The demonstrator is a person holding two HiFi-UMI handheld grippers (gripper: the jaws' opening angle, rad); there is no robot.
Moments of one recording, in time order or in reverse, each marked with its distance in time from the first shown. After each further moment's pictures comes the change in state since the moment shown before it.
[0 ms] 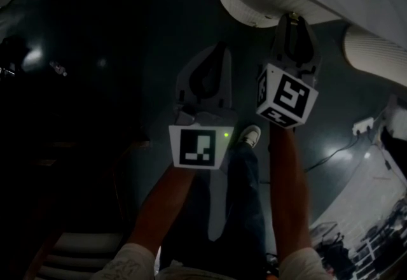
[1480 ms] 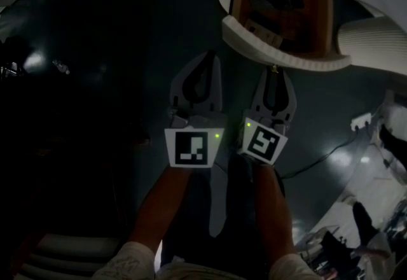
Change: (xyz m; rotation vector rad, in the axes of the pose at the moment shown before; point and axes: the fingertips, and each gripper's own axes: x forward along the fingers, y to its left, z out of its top) left arm -0.081 -0.009 0.004 0.059 -0.036 0.012; right arm -0.158 0.031 -0.050 0.000 0.016 0.005
